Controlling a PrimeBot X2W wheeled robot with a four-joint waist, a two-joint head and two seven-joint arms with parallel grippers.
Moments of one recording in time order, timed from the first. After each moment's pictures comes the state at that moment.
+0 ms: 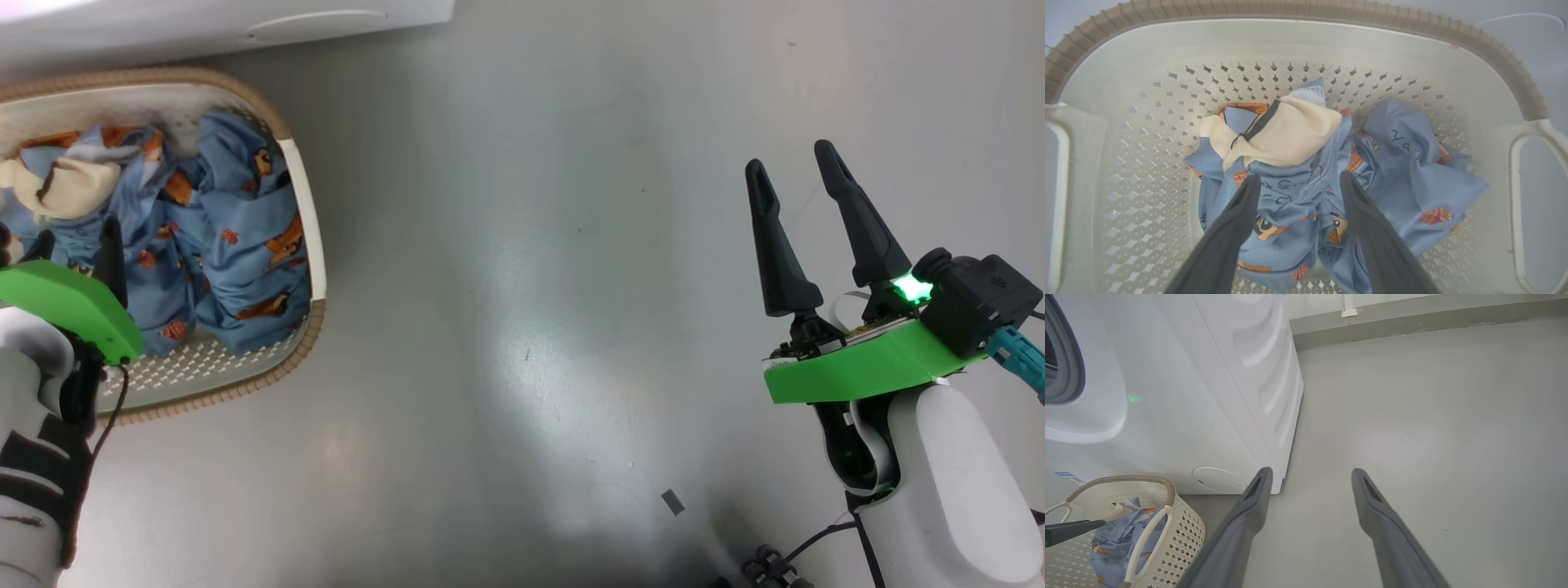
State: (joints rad) left arm -0.99 0.31 -0.44 1.27 -0.67 -0.13 -0.23; right arm -0.43 -0.11 0.17 0.13 0.33 0.13 -0.25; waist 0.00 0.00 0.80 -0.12
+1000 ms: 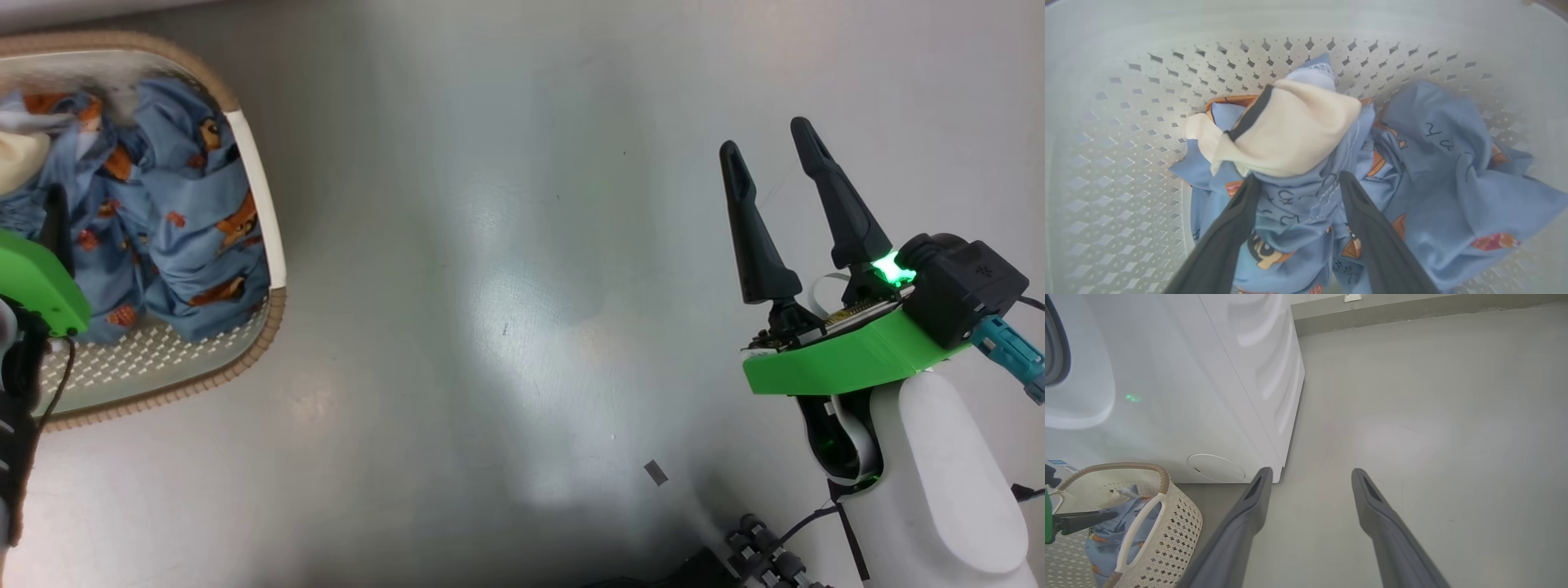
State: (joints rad) left arm -1.07 0.37 -0.51 1.29 -0.69 -0.13 -0.20; right arm -0.46 -0.10 0.20 0.10 0.33 0.13 -0.26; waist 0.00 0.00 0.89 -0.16
